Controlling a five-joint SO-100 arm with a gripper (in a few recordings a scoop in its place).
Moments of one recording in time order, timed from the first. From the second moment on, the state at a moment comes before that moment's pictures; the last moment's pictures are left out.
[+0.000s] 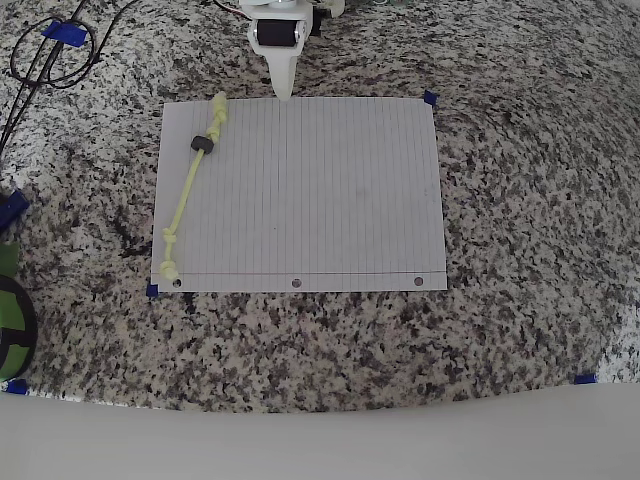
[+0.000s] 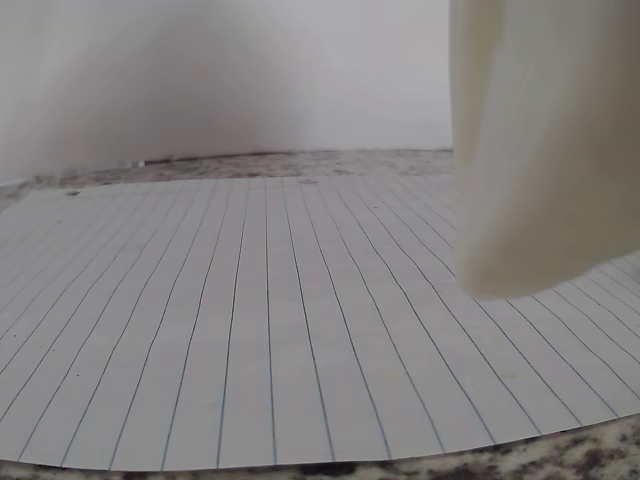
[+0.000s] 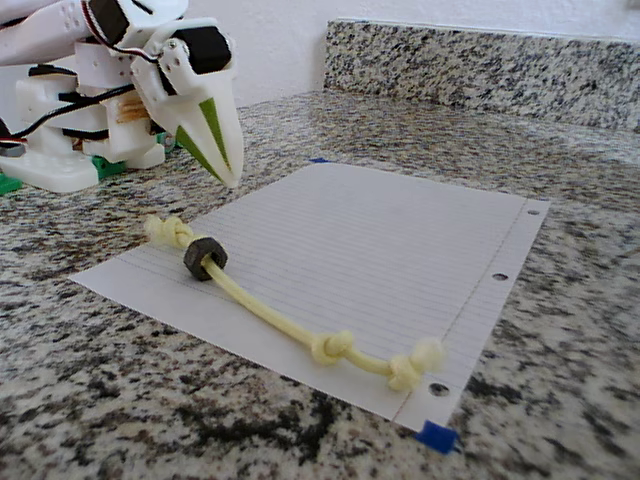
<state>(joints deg) 2.7 195.2 180.5 67.5 -94.7</state>
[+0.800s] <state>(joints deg) 5.0 185.5 169.3 62.5 -94.5</state>
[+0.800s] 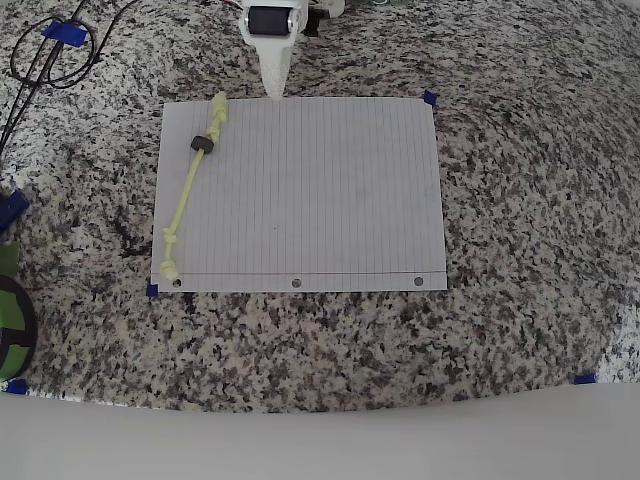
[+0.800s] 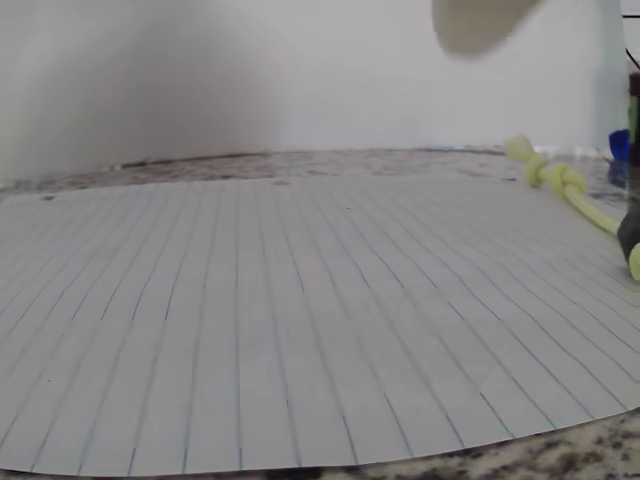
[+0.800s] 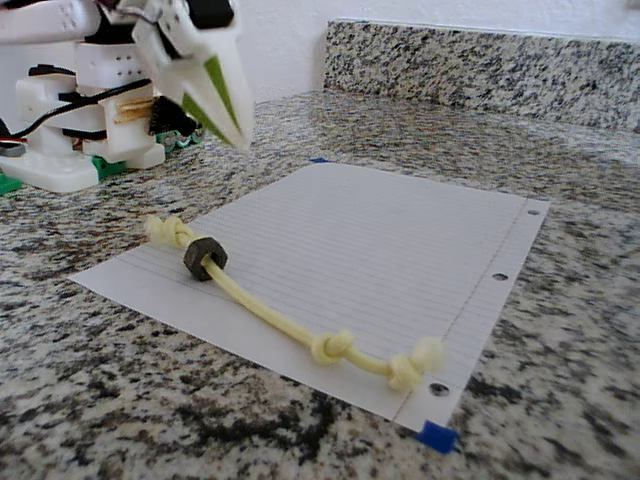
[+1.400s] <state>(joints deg) 4.4 154.7 153.2 62.8 -63.0</state>
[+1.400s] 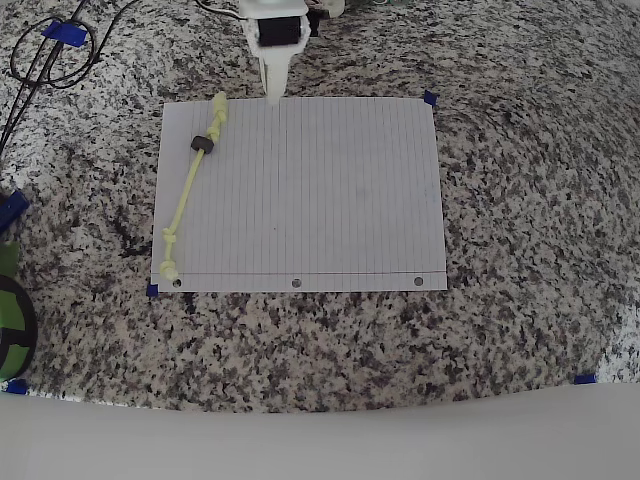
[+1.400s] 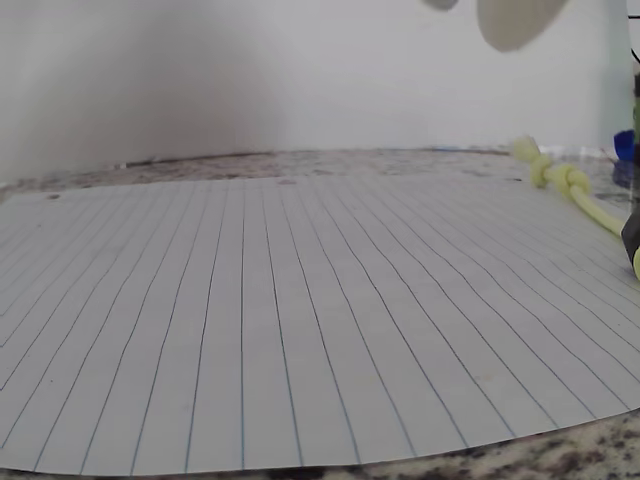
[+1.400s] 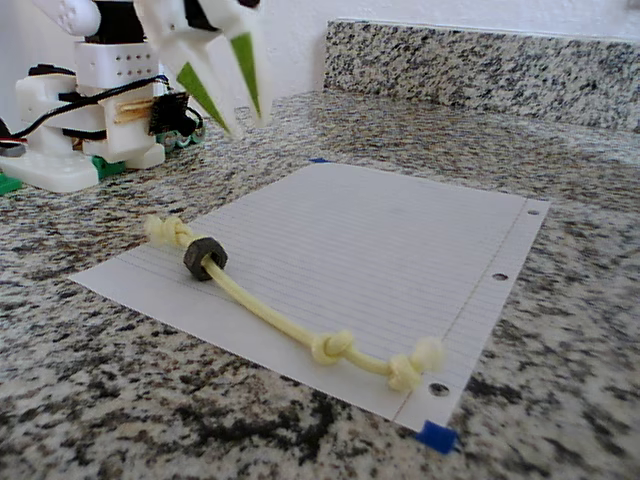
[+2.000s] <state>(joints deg) 15.6 136.3 143.5 68.3 -12.2</state>
